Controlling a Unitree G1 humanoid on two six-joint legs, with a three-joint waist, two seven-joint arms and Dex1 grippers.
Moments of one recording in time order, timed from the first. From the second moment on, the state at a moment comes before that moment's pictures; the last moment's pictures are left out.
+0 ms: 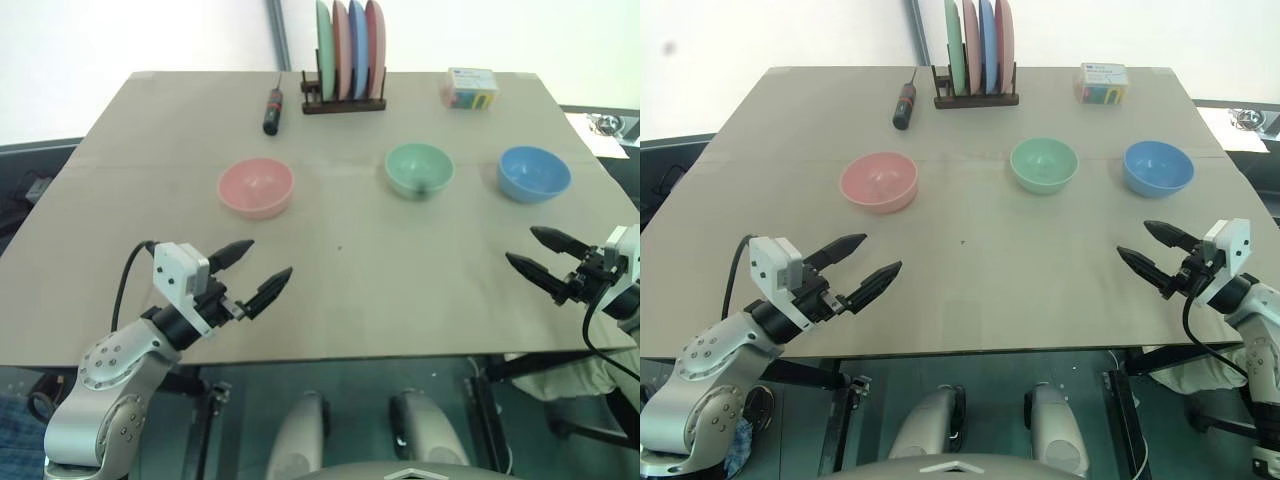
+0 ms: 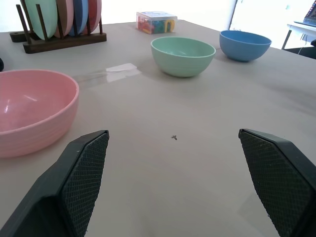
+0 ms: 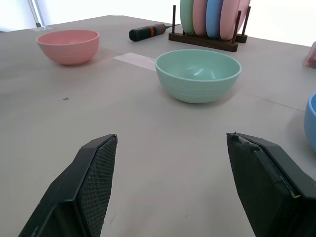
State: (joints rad) left arm 0.18 0.56 0.31 -0.60 -0.61 0.42 -0.64; right arm -0.05 -0.67 -0.37 -0.03 0.57 0.16 1.01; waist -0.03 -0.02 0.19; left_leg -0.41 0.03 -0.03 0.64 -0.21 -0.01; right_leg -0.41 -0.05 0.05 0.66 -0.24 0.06
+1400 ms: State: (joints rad) left arm -0.25 0.72 0.11 -0.42 -0.31 0.56 -0.49; right arm -0.14 -0.63 -0.28 -0.25 0.65 0.28 0.93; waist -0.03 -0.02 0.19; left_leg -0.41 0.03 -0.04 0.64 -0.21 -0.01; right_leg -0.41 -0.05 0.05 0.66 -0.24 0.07
